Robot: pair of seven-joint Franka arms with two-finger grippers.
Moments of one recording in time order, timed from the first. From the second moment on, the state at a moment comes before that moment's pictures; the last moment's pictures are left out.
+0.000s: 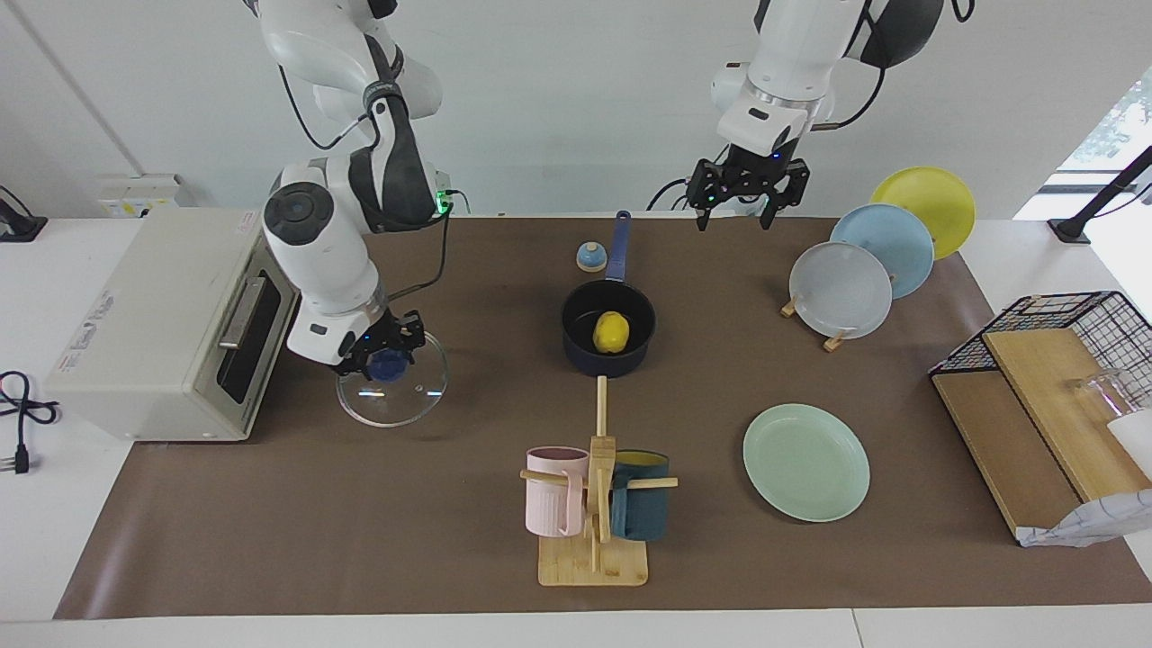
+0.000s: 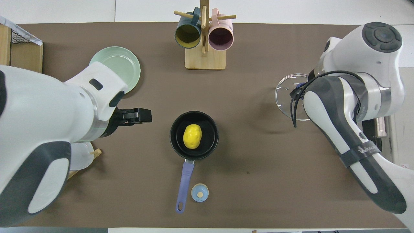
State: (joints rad) left arm -0.51 -0.11 0.00 -1.77 -0.03 1.76 -0.52; right arm 0.01 0.25 0.10 -1.75 -0.02 1.93 -0.31
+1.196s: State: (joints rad) left arm -0.73 0.14 0.00 -1.96 -0.04 2.10 -0.71; right arm -0.11 0.11 0.11 -2.19 -0.02 2.27 -0.49
